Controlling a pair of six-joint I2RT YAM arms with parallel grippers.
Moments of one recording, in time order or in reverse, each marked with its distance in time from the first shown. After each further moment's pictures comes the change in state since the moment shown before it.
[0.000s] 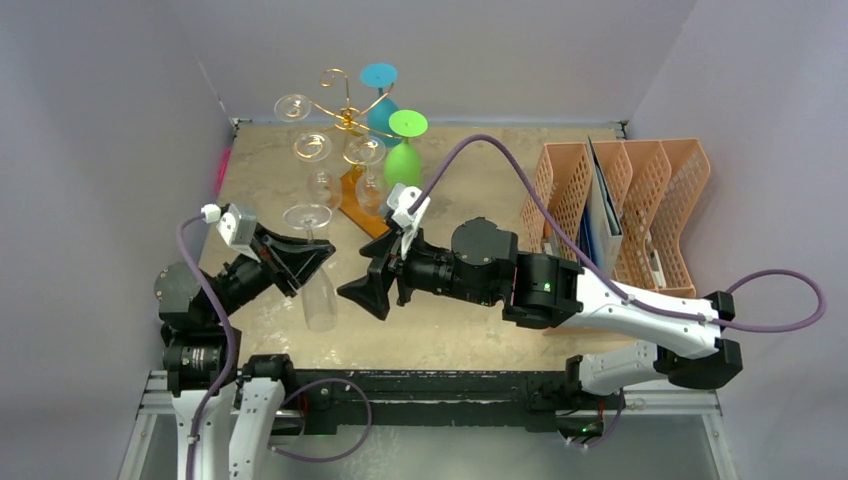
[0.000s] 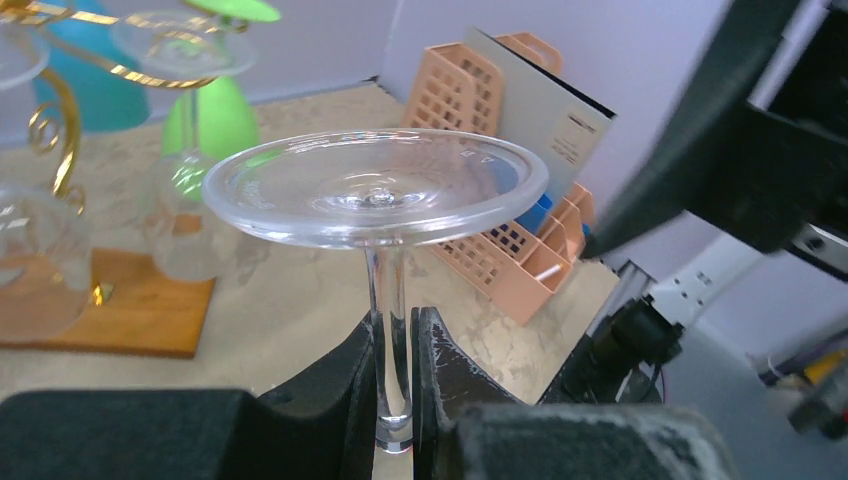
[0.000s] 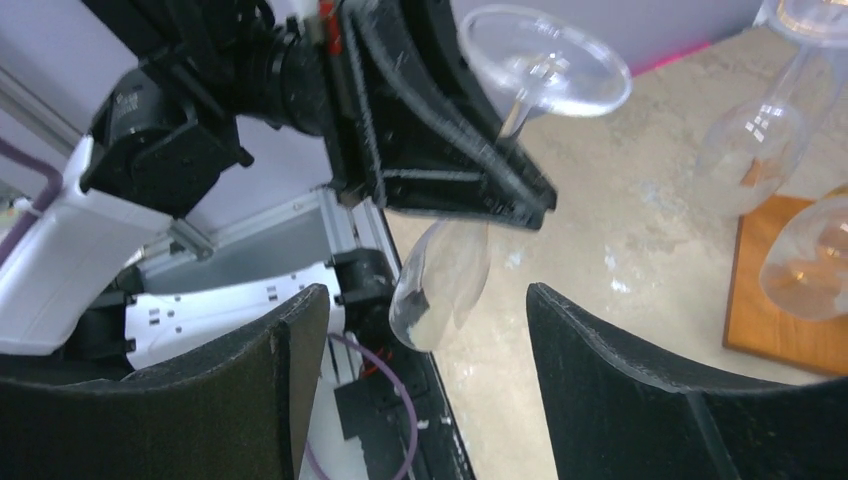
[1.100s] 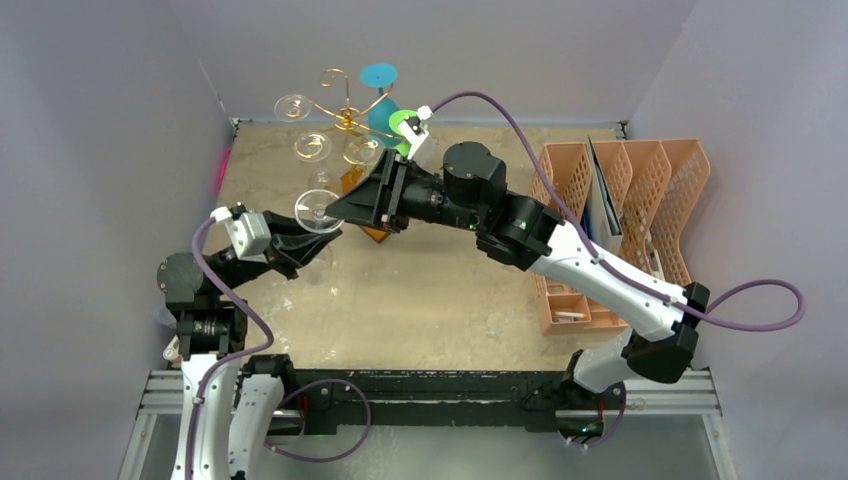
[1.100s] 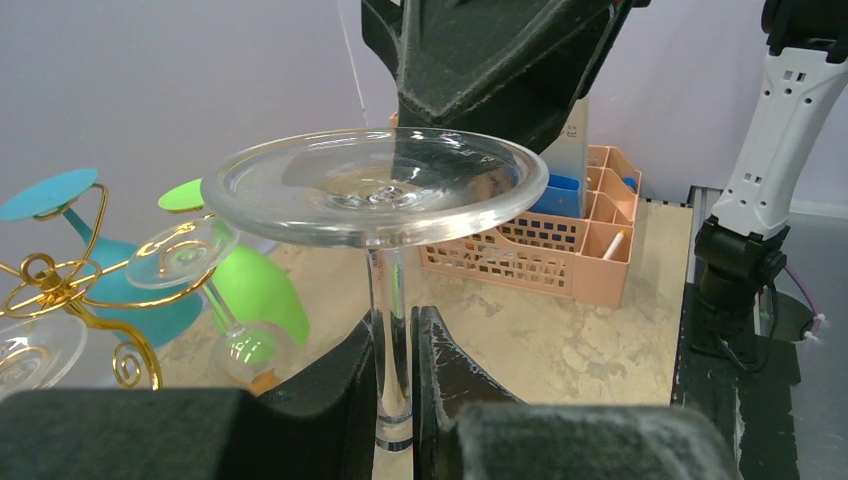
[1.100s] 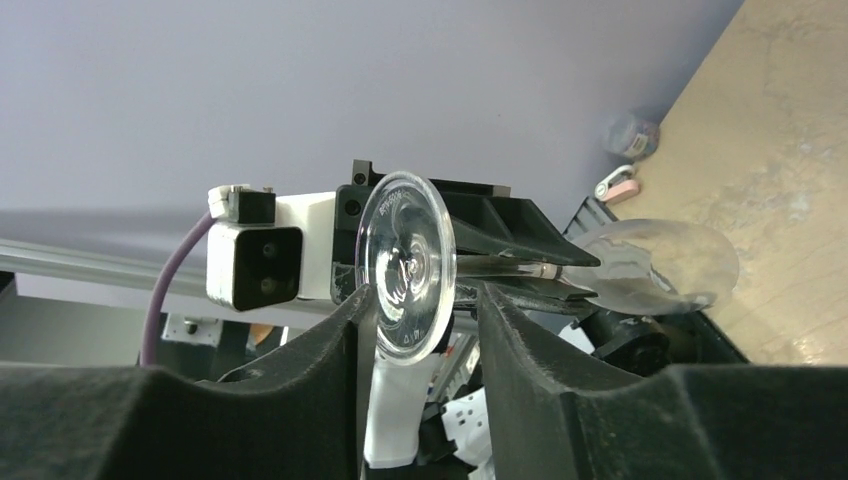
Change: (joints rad) left arm -0.002 0.141 -0.058 0.542 0.267 0.212; right arm -0.314 0.171 0.186 0.044 -0.320 0.896
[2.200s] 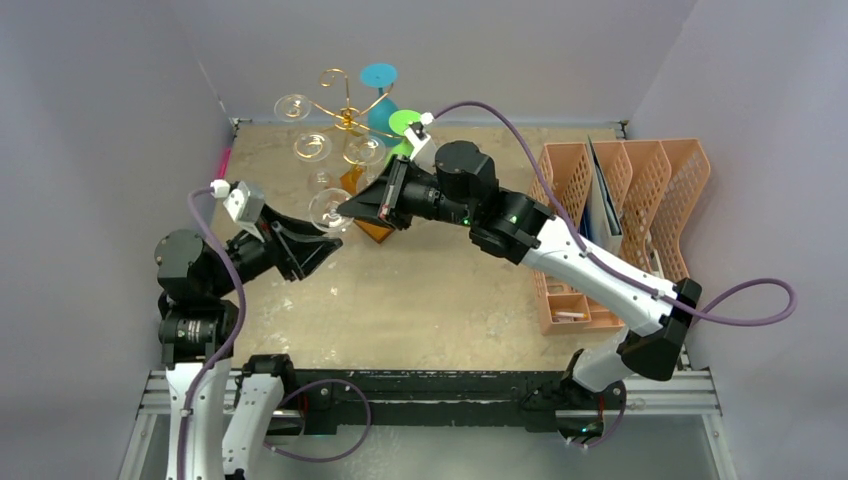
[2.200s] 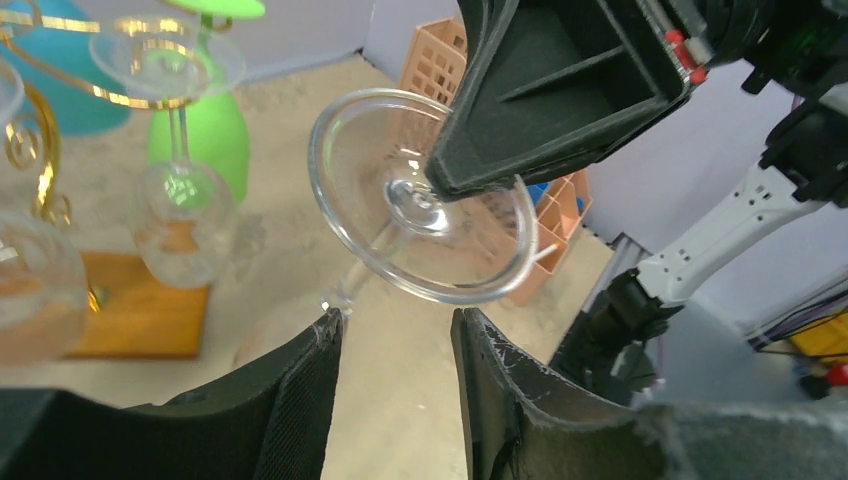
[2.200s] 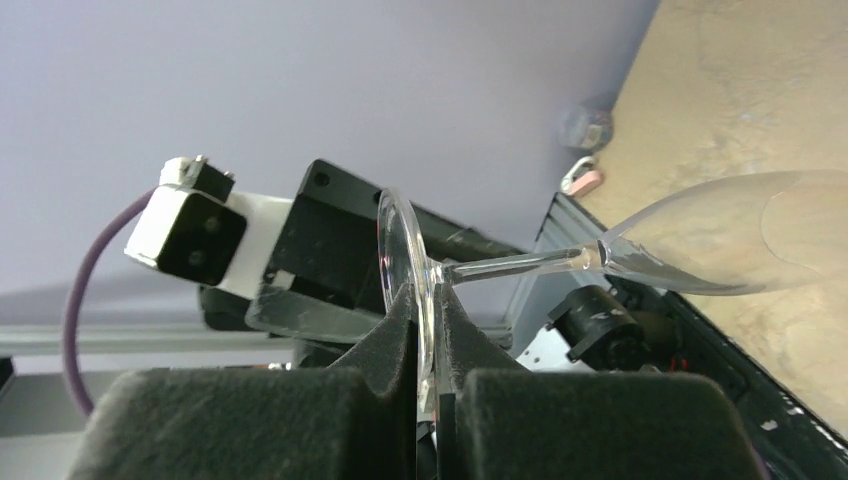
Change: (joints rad) left arm -0.004 0.011 0.141 -0.476 -0.141 -0.099; right arm -0.053 0.024 -0.035 -0.025 -0.005 0.083
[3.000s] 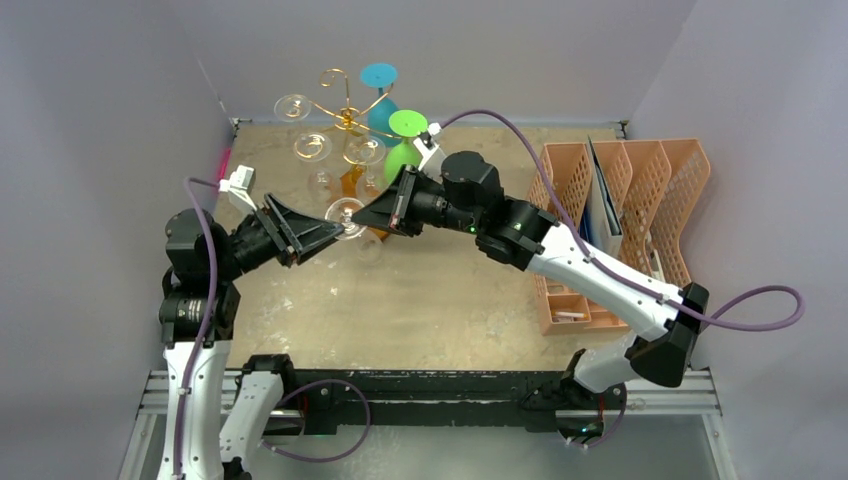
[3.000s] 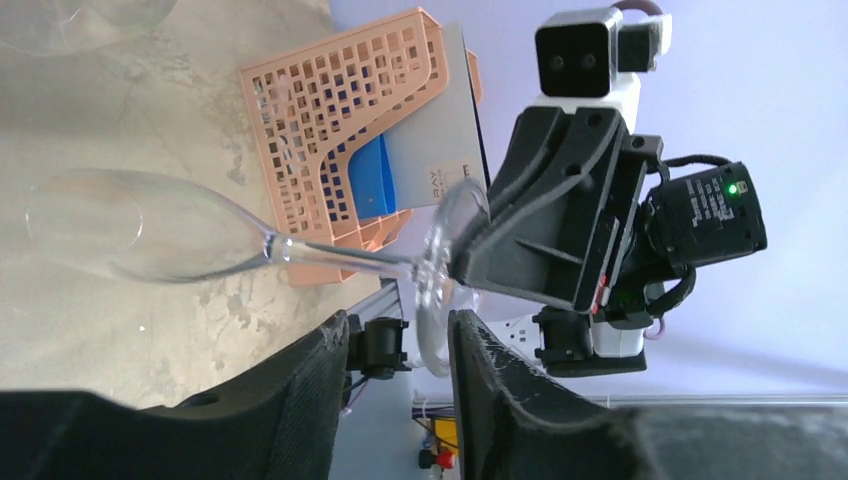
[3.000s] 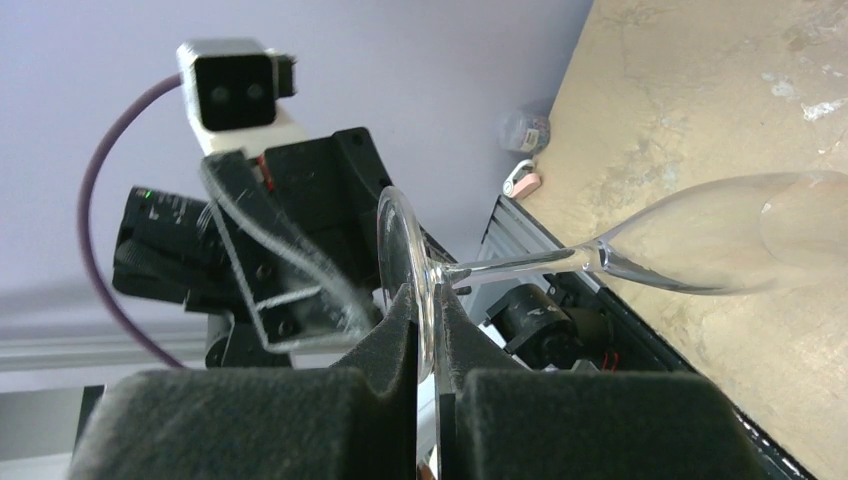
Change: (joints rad) left arm 0.000 0.093 0.074 -0.241 -0.080 -0.729; right arm -0.024 -0.047 -0.133 0.010 0.026 -0.078
